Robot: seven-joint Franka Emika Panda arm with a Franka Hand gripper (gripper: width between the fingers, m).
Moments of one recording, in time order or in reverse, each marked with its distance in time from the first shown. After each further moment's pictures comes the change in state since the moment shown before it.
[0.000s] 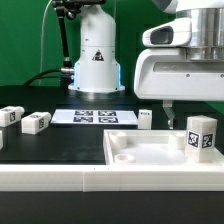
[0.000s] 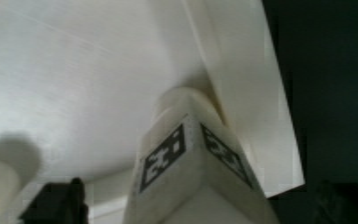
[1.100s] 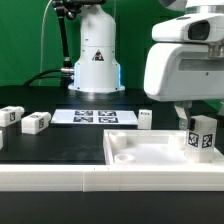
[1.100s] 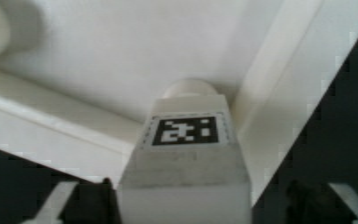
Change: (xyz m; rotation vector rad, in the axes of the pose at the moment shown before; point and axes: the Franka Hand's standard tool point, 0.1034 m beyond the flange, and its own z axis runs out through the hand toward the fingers) arm 0.001 -0.003 -0.003 -0.059 -0.002 -0.659
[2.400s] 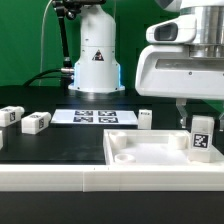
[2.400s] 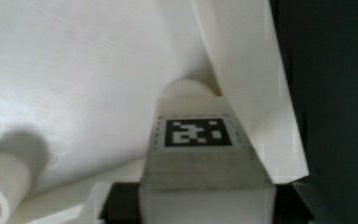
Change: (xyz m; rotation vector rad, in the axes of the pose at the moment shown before) arm -0.001 0.003 0.001 0.029 0.005 0.830
